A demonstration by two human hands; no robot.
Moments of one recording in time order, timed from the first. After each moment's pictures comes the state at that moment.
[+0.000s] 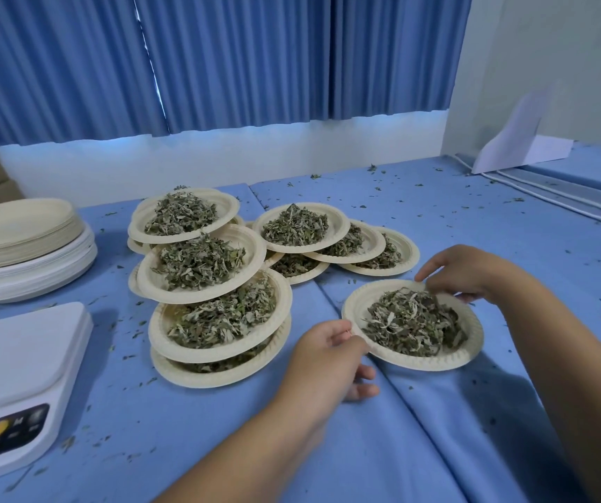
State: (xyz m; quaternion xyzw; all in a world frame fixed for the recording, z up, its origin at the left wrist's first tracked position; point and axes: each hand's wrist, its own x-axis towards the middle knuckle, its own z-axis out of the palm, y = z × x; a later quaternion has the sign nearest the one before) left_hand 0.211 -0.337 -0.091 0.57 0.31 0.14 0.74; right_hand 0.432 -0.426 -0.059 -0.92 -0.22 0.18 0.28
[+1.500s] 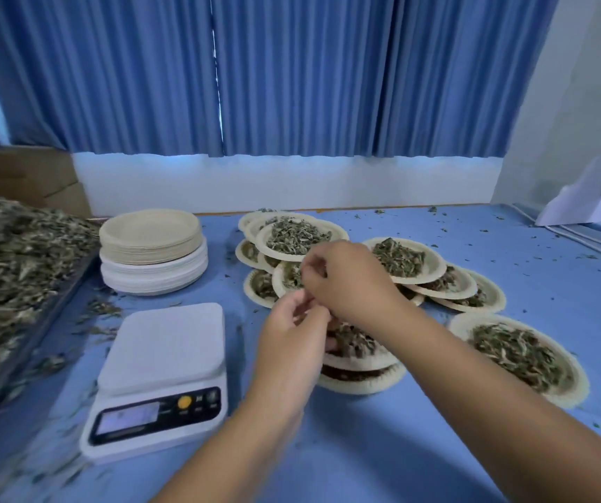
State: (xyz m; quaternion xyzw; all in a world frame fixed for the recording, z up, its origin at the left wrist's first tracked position) left_hand 0.089 -0.227 -0.046 0.59 0.27 0.37 0.67; right_hand 0.194 -0.240 -0.003 -0.80 -0.52 -0.10 0.27
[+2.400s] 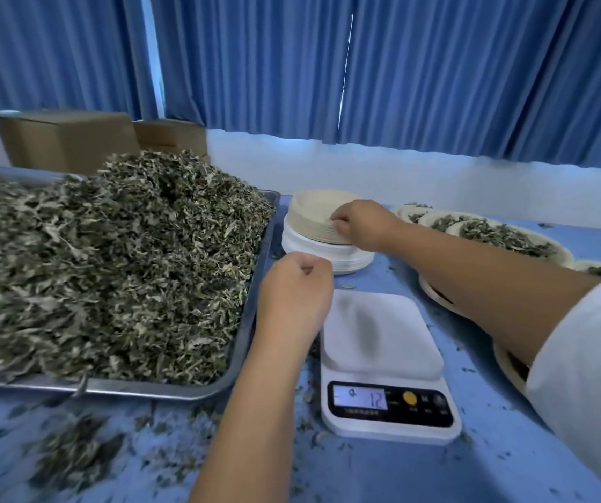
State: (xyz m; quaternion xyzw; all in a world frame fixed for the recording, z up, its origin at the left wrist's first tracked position) left_hand -0.071 -0.056 -0.043 0.63 0.43 0.45 0.45; right_hand 0.111 0.020 -0.008 -0.74 -0.66 -0.06 0.10
